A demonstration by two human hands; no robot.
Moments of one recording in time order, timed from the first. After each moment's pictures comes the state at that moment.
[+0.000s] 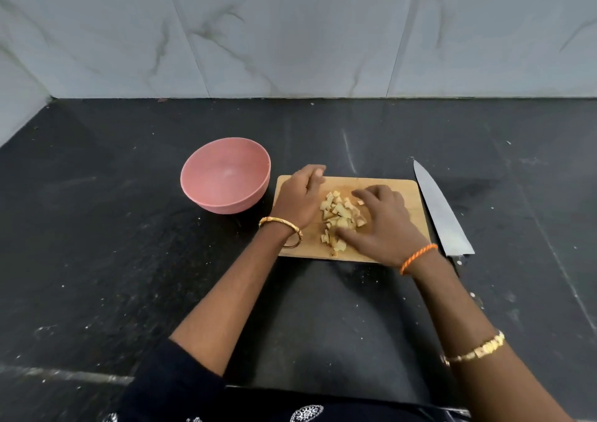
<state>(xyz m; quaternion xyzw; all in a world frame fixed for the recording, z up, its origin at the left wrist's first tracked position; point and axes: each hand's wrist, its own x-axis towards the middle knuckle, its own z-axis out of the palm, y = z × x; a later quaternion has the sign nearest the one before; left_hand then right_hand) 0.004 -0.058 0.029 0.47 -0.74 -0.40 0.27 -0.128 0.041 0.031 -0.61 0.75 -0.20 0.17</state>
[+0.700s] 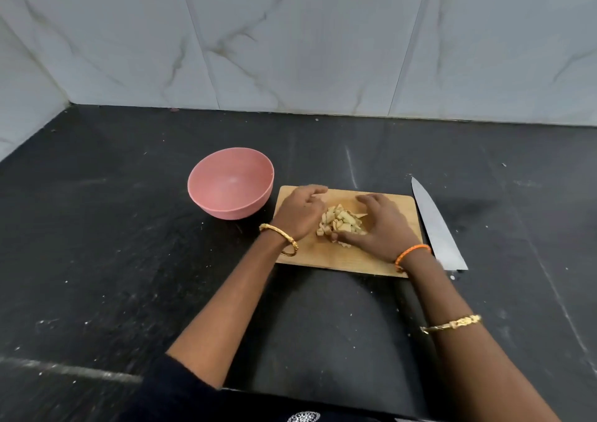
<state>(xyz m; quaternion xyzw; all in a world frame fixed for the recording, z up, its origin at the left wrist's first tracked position) 0.008 -0.048 0.038 0.49 -0.71 -0.46 0.20 -0.147 0.022 0.019 -0.60 0.75 -0.20 0.20</state>
